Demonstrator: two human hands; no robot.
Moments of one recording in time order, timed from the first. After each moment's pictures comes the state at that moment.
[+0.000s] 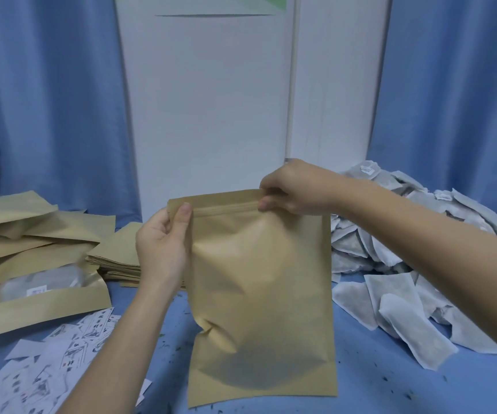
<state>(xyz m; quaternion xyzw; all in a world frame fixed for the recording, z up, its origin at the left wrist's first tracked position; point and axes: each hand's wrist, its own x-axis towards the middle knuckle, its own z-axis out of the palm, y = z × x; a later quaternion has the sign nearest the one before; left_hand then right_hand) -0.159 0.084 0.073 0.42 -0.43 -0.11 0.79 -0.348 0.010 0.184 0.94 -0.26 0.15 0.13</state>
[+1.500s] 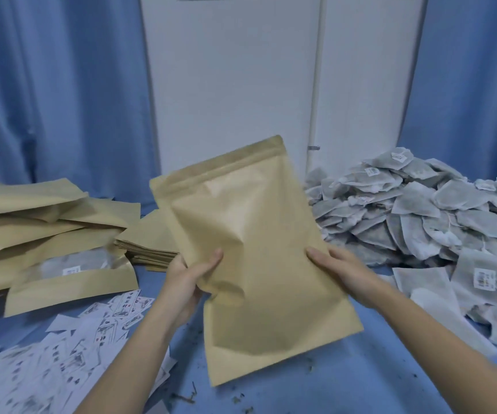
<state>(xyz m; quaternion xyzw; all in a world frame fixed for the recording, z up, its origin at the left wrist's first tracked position) -0.131 0.091 0.005 0.42 -0.38 -0.43 0.70 -0.382 -0.015 0.017 0.68 -0.32 0.34 -0.56</state>
